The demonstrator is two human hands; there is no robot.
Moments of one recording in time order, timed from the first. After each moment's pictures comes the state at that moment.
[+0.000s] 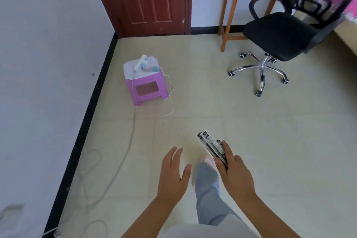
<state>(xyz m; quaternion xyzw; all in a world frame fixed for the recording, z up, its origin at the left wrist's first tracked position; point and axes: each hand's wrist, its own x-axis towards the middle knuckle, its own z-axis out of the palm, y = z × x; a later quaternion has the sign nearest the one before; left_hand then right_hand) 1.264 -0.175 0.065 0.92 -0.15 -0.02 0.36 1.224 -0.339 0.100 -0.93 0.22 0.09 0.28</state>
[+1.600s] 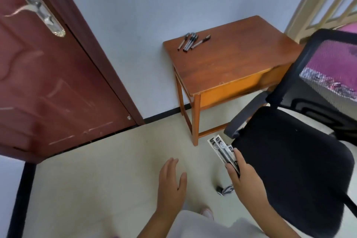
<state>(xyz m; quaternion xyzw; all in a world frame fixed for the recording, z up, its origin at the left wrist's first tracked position) 2.210 -0.762 0.094 0.88 -0.23 -0.14 0.39 2.107 -0.924 0.108 -0.86 0.40 0.00 0.31</state>
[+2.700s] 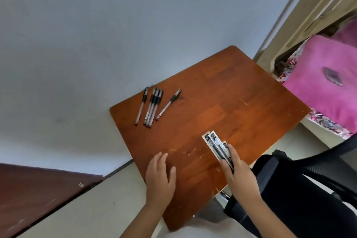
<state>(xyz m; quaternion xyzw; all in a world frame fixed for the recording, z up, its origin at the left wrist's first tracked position) 2.537 -1.073 0.086 0.89 -0.28 -0.22 0.29 2.391 -1.203 0.107 -0.81 0.49 -0.01 0.31</state>
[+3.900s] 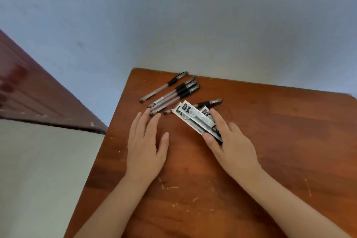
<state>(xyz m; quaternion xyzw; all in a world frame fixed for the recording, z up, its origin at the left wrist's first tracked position) 2.571 -1.178 0.044 0.94 -0.08 0.08 0.31 2.548 -1.359 0.069 -0.98 0.02 0.03 0.19</state>
